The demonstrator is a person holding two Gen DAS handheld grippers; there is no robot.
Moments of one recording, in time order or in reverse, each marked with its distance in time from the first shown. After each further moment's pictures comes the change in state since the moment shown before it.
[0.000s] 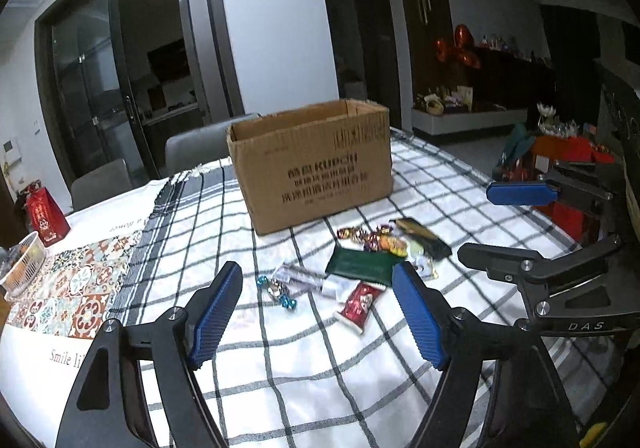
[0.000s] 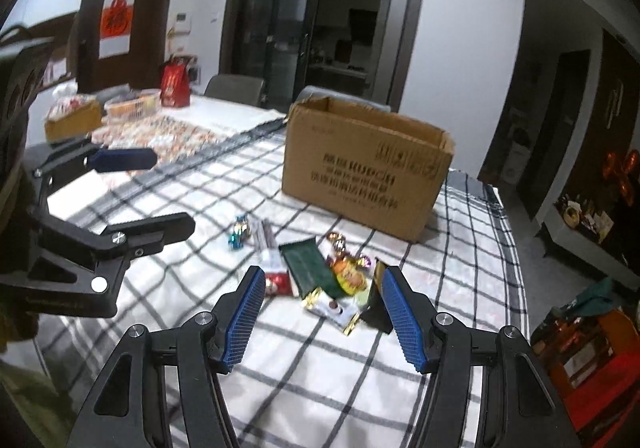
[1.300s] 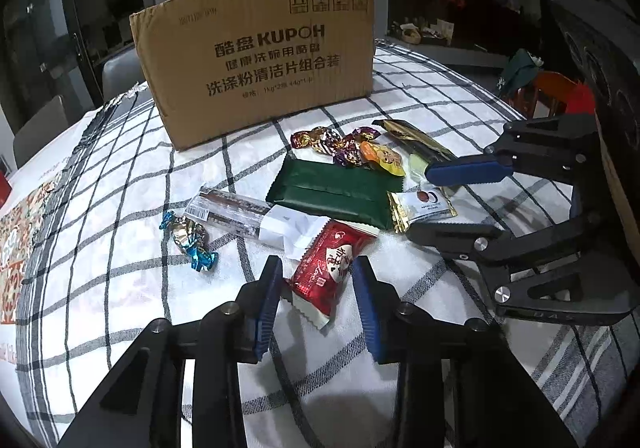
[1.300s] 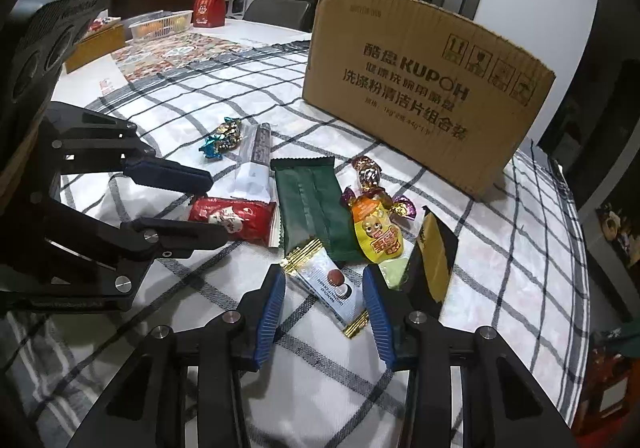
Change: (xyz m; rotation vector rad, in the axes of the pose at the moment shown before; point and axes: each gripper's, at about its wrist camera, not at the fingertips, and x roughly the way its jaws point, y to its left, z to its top) left arm 0.121 -0.017 -0.030 -0.003 0.283 -0.146; right arm 0.117 -0.015 -0.031 -0.134 0.201 0.152
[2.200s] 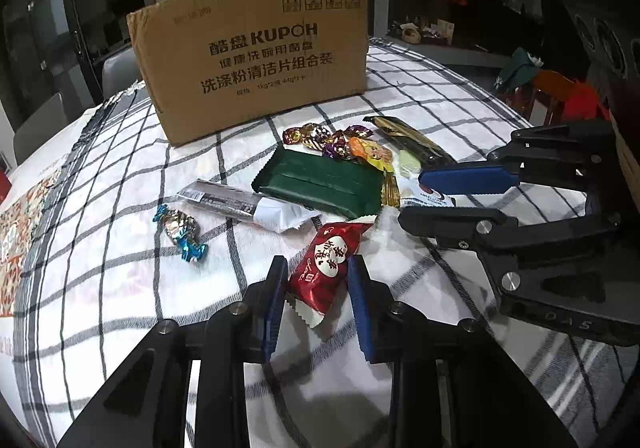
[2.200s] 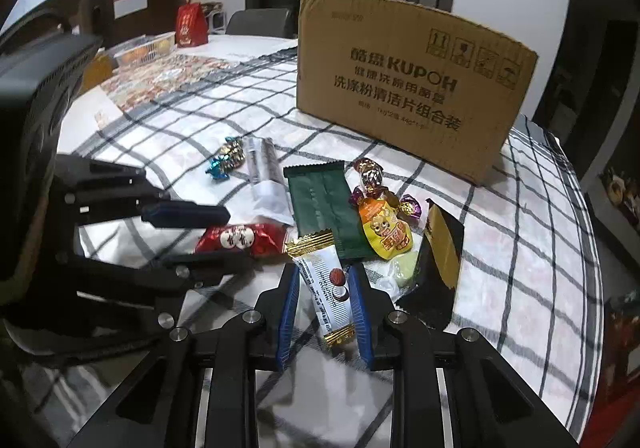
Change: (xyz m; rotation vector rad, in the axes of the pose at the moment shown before) left arm -0.007 -0.008 -0.006 -0.007 -0.003 -0.004; right arm -0.018 0.004 0.003 0.149 -0.020 0.016
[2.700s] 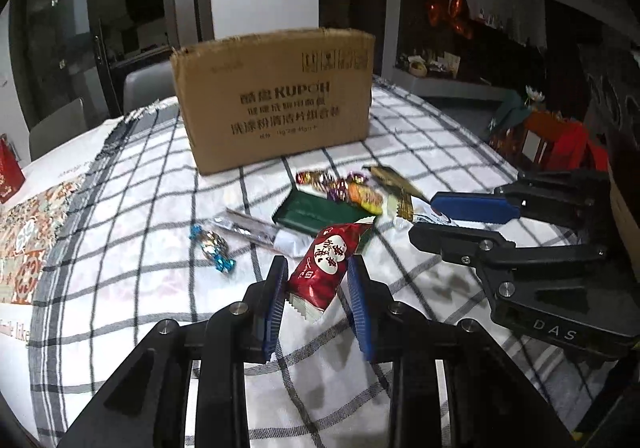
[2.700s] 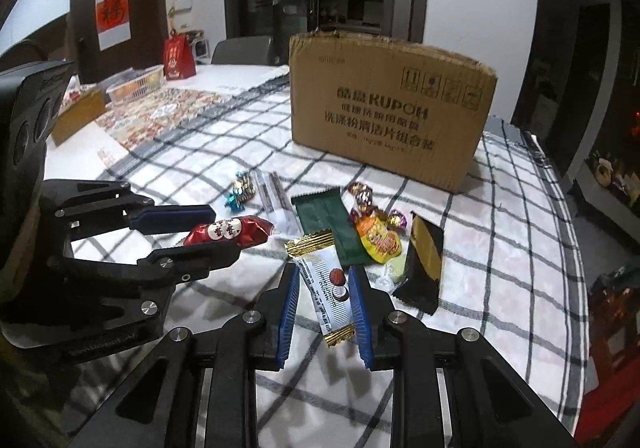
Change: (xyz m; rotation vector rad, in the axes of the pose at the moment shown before) left arm -0.055 0.005 0.009 -0.065 -0.108 0.003; right arm -0.046 0.008 0.006 0.088 -0.082 -0.030
